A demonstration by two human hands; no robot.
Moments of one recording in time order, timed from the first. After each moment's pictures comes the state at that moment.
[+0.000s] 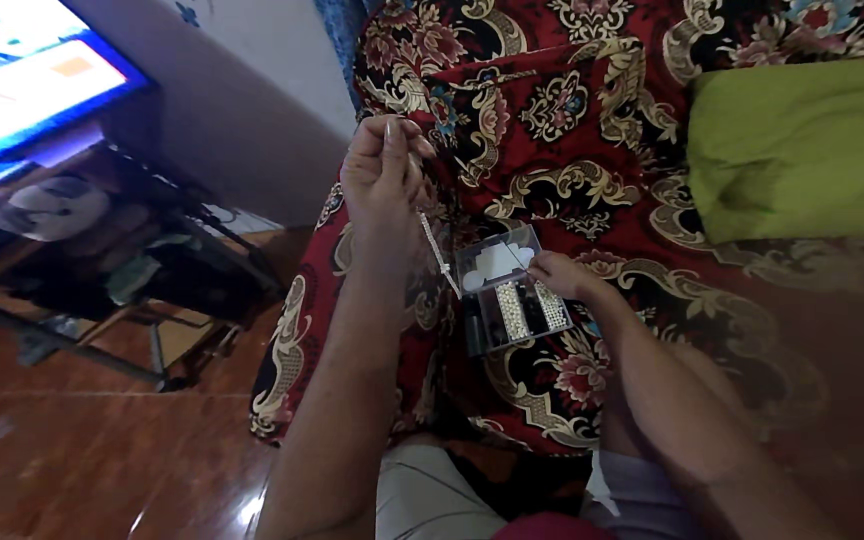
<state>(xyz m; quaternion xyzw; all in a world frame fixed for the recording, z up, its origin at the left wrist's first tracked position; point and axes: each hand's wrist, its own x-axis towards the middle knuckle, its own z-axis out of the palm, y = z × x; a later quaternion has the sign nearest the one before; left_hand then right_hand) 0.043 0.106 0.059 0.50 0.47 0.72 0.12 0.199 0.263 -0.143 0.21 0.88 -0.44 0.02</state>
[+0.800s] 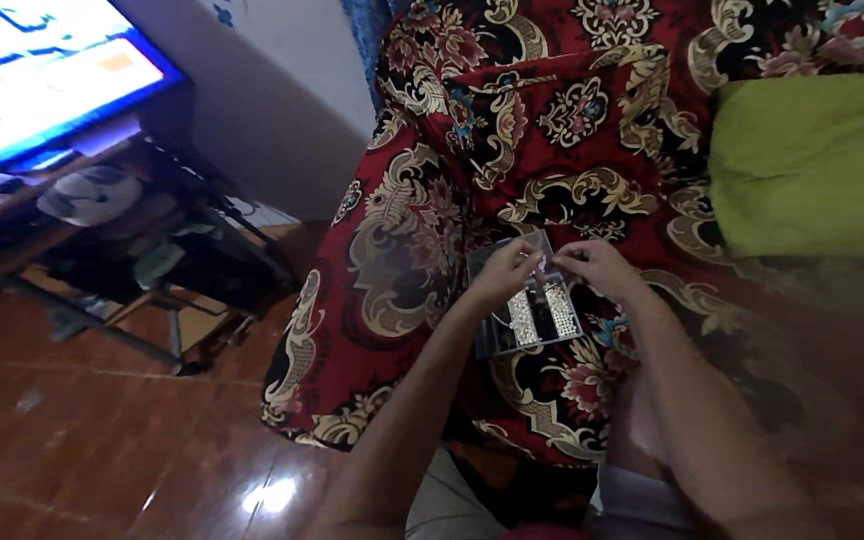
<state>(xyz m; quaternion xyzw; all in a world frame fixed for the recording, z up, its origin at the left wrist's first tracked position) 0.085 0.123 -0.053 0.47 0.72 0.35 0.38 0.233 0.262 -0.108 0.22 0.75 -0.60 -0.19</state>
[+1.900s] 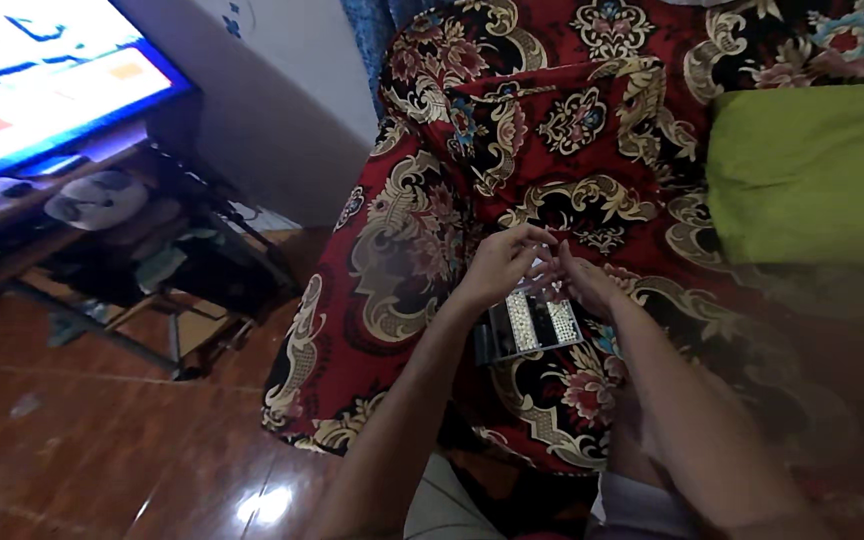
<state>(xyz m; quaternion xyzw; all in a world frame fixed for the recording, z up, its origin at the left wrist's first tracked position) 0.089 0.115 -0.014 0.56 0.67 0.41 0.27 0.216 0.249 -0.120 0.20 0.65 -0.73 -0.09</state>
